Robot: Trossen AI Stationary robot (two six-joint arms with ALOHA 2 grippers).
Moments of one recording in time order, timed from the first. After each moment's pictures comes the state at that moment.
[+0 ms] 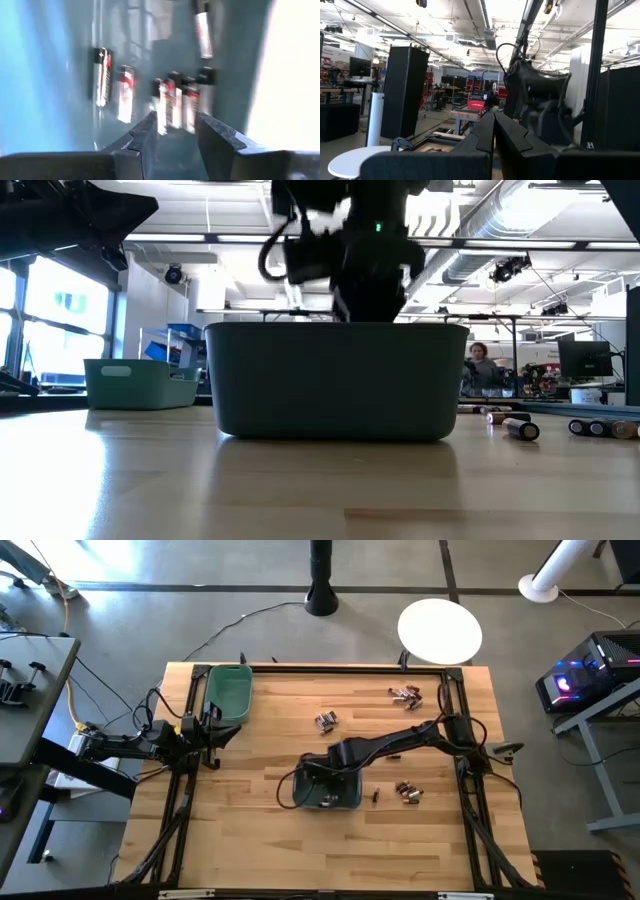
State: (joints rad) left arm -0.06 0.02 0.01 0.36 -0.23 -0.02; right arm 0.15 2.11 1.72 -1.01 0.02 0.09
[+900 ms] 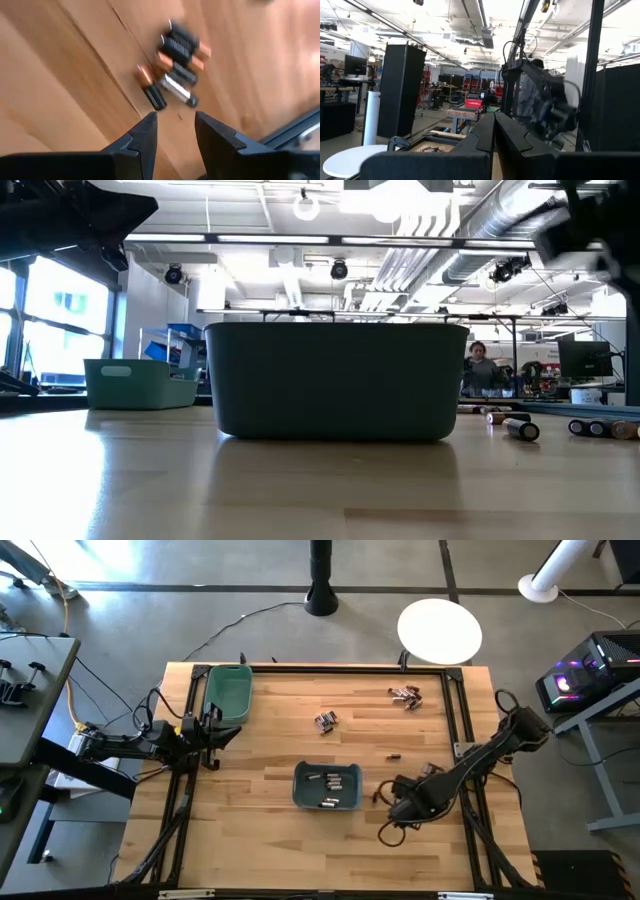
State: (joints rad) left arm -0.06 0.02 0.01 0.36 -0.21 -0.03; right arm 0.58 1.58 1.04 -1.22 0.08 1.06
